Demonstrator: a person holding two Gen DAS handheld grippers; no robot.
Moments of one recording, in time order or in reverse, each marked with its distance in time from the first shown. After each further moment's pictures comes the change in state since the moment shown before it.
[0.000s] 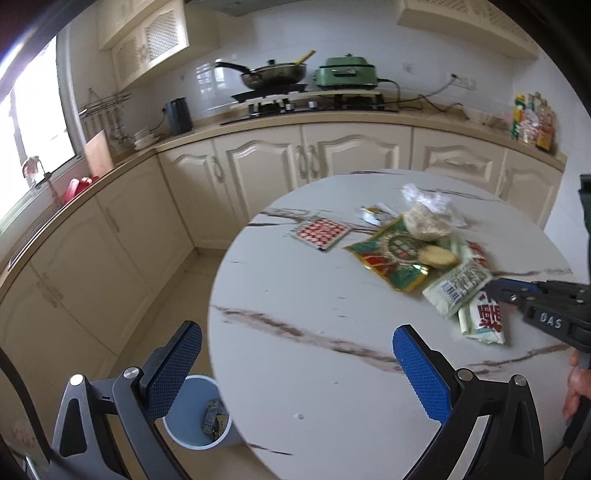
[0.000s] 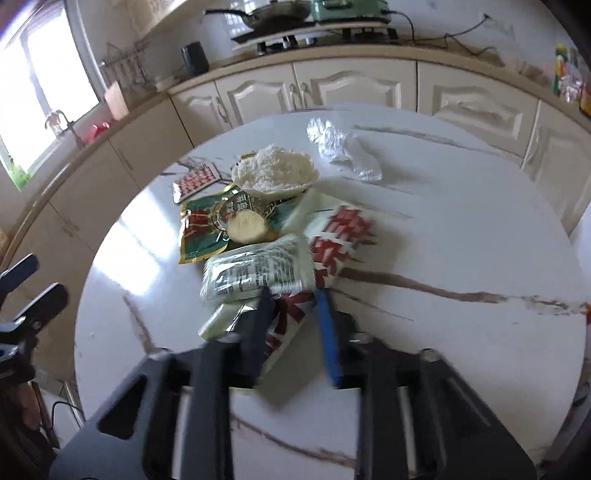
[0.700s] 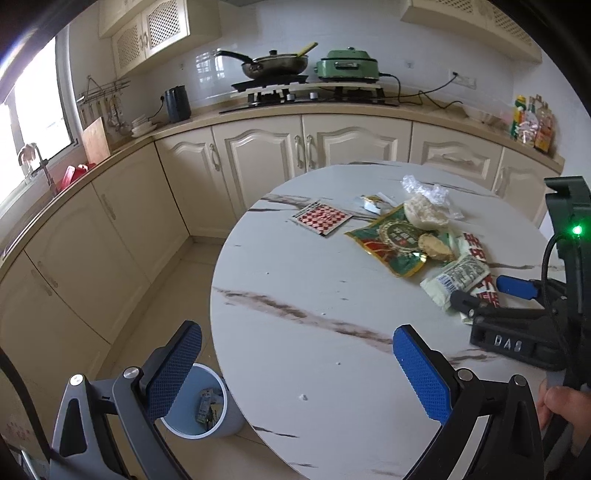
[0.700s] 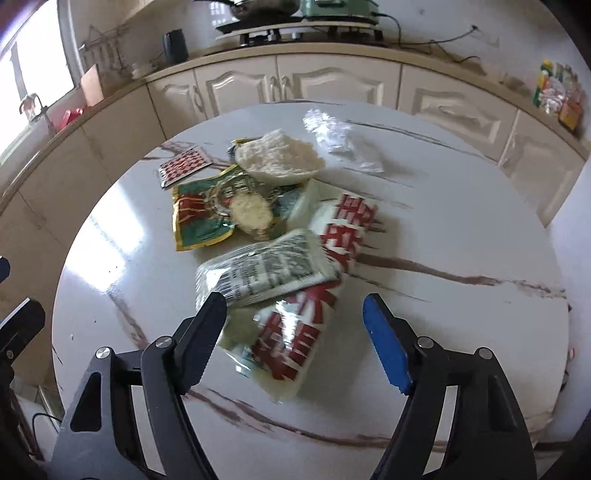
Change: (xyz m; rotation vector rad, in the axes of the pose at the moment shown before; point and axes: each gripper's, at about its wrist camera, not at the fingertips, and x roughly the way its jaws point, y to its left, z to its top) left arm -0.015 0.015 -0.009 -0.041 0.037 -0.022; right arm 0.018 0.041 -0.003 -0.021 0.034 -0.167
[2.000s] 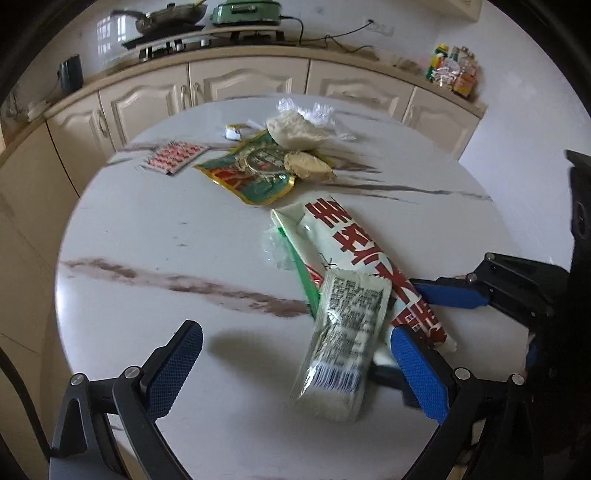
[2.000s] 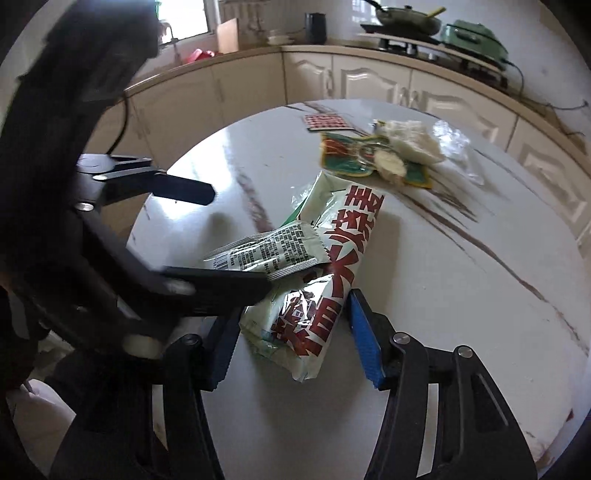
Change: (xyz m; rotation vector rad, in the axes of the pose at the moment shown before) left arm 0.048 -0.057 -0.006 0.122 0.232 -0.379; right arm -0.033 0.028 -0.066 -0.411 -0.013 0.293
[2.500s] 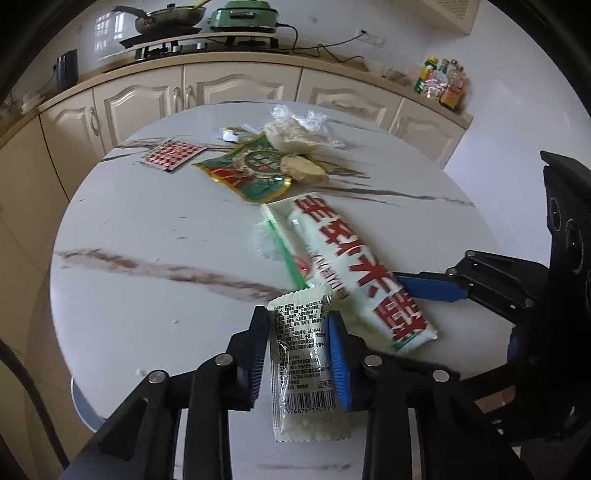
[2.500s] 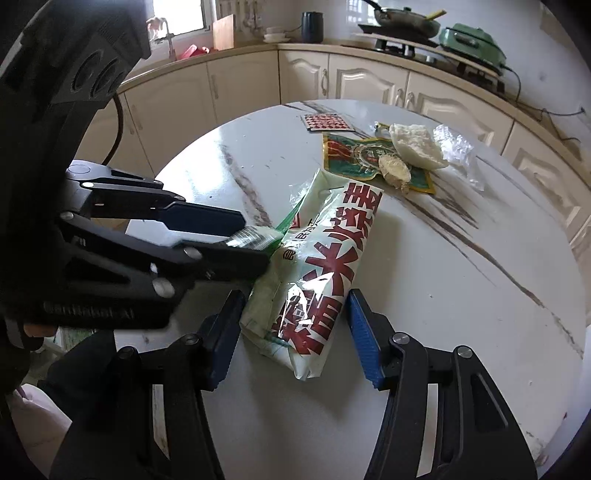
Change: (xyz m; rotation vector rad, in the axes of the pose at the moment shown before) left arm -0.011 0.015 -0.014 -0.007 -0.047 -0.062; right arm 0.005 0.009 0.003 0.009 0.007 -0.042
